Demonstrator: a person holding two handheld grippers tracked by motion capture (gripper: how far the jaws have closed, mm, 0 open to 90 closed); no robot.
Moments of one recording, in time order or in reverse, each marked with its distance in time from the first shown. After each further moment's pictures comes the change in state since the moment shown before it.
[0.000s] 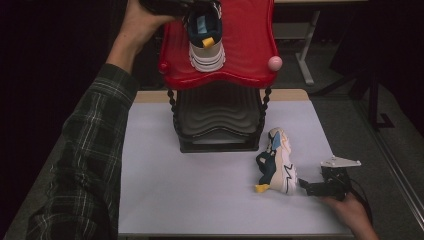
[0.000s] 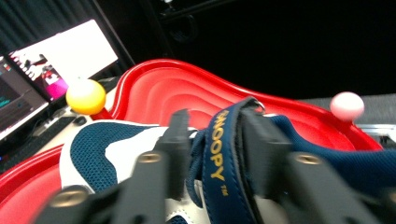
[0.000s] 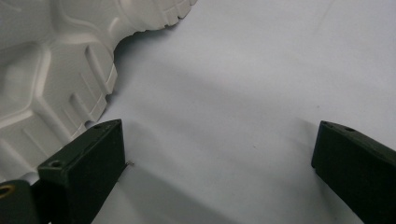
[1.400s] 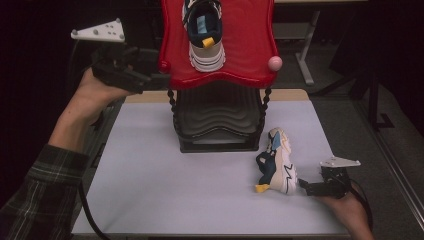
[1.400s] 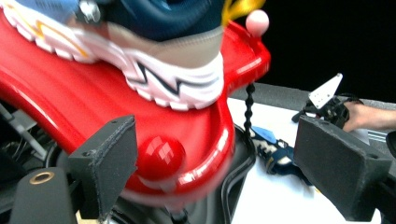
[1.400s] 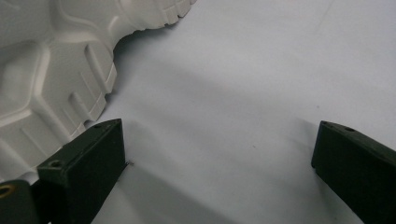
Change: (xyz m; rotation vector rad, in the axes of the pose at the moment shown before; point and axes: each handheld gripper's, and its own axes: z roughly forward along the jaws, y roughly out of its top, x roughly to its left) left arm -0.100 -0.087 -0.097 0.108 -0.031 -0.220; right arm 0.001 0.001 0.000 0.007 -0.005 -0.003
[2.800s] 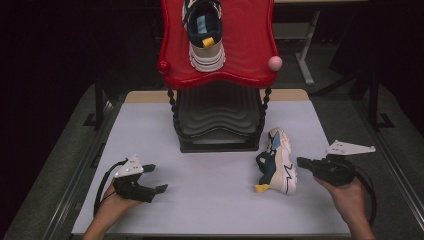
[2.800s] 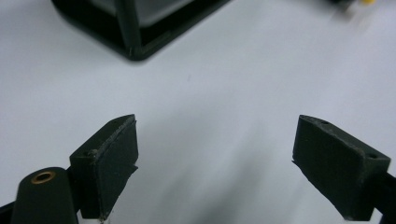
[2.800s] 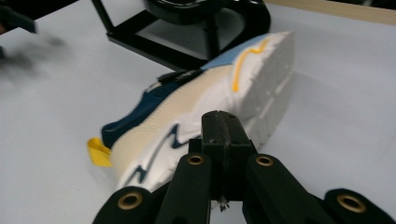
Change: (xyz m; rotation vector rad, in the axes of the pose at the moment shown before) left arm -0.090 -0.291 0.043 0.263 0.106 -0.238; right arm 0.020 0.054 -0.048 -0.204 0.294 -0.060
